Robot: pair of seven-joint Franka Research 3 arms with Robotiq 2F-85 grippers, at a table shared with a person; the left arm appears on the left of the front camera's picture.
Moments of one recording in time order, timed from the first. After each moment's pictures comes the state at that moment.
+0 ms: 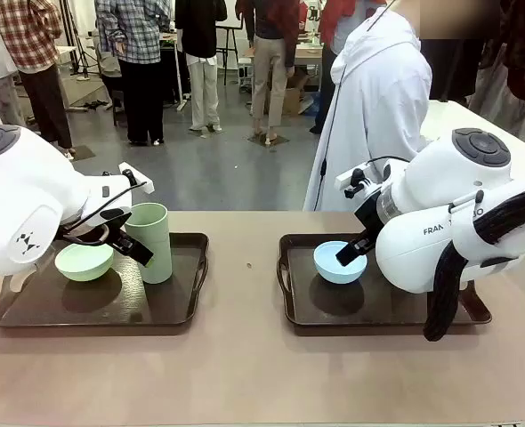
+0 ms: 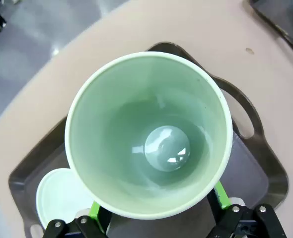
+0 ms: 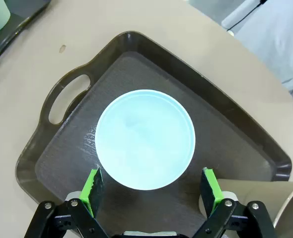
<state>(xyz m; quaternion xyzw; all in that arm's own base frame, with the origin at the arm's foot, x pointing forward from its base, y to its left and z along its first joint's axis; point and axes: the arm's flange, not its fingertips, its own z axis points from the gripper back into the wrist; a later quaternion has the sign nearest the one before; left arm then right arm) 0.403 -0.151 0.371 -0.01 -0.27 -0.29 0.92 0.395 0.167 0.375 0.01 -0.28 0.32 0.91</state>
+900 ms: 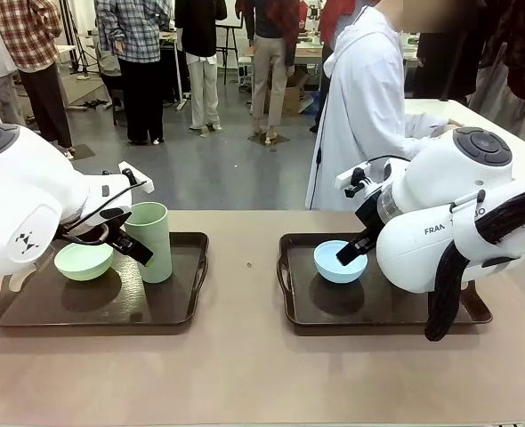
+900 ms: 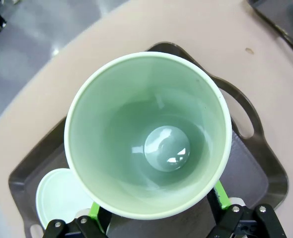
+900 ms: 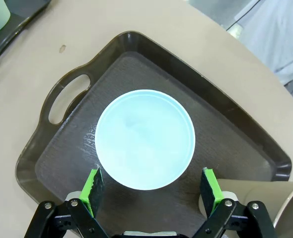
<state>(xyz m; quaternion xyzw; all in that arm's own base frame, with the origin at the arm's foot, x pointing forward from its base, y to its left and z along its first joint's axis) 0.403 -0.151 0.371 -0.01 -0.27 -0.29 0.92 0.395 0.167 0.375 0.01 -0.28 0.32 0.91</state>
